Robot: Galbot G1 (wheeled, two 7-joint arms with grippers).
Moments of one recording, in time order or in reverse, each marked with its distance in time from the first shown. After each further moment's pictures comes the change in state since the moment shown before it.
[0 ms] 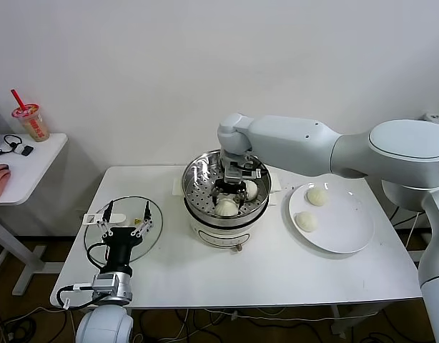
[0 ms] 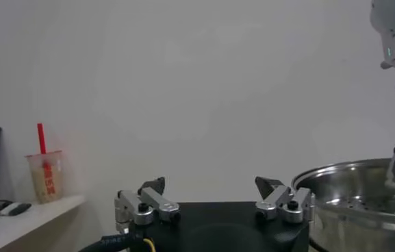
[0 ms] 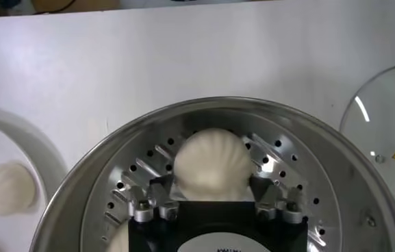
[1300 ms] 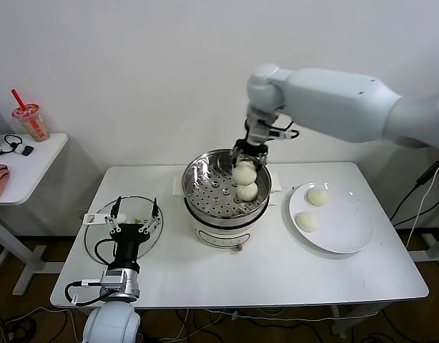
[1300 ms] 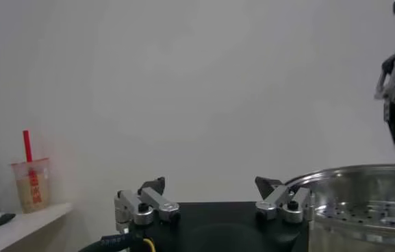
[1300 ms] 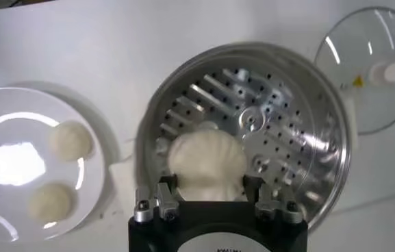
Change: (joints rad) left arm -0.017 -0.001 0.050 -0.011 0.028 0.023 -0.015; right arm 0.240 -0.198 -0.021 0.072 0.081 -0.008 -0.035
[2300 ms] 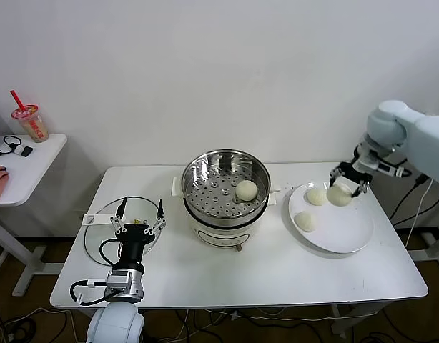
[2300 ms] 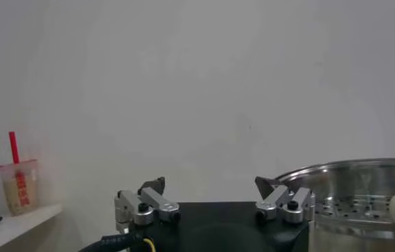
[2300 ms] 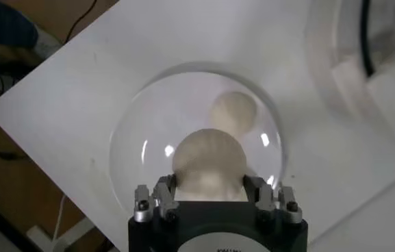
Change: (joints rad) left arm 0.002 0.003 0.020 -0.003 0.019 0.012 0.001; right arm -0.304 -0.521 0.229 0.057 -0.303 -0.024 -0.025
